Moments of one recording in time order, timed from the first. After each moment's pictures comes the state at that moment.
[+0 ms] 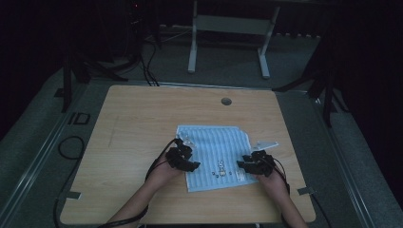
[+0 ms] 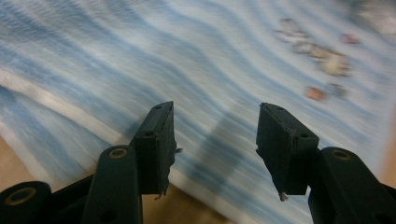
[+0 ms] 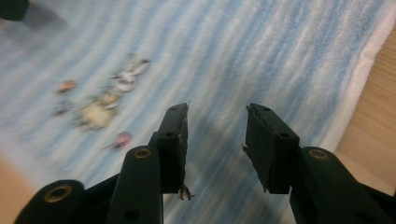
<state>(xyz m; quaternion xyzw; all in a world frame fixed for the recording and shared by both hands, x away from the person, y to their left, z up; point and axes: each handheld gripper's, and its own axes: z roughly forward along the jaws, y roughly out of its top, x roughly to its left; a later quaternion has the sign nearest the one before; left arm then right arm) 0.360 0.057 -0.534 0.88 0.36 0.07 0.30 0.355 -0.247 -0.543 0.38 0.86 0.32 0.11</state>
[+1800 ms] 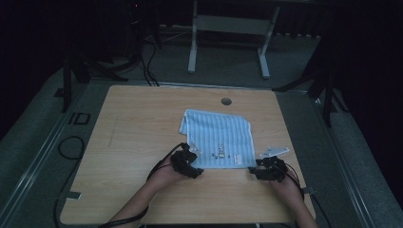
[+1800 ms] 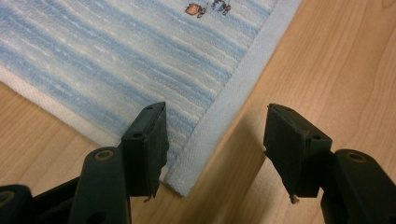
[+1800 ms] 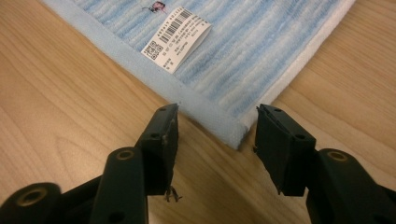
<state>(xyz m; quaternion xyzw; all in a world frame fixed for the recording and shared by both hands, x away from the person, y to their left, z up) 0.345 0.046 -0.540 0.91 0.29 0.06 0.30 0.337 -0.287 -0.543 0.37 0.87 0.30 0.13</state>
